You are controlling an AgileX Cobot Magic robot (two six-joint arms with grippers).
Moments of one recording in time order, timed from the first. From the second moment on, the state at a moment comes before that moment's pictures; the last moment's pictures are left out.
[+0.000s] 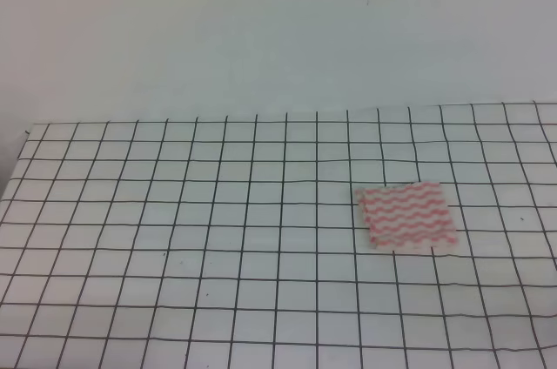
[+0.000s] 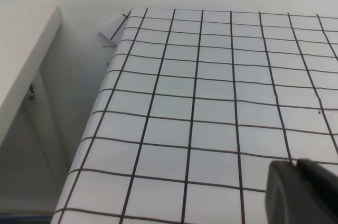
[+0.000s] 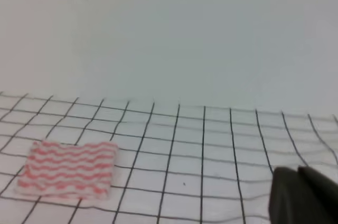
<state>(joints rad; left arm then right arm) 0.10 -0.01 0.00 -0.18 0.32 0.05 -0.04 -0.02 -0.04 0.20 0.18 -0.28</state>
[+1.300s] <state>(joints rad) 0.10 -0.01 0.00 -0.18 0.32 0.05 -0.04 -0.03 0.03 -0.05 0.32 0.02</state>
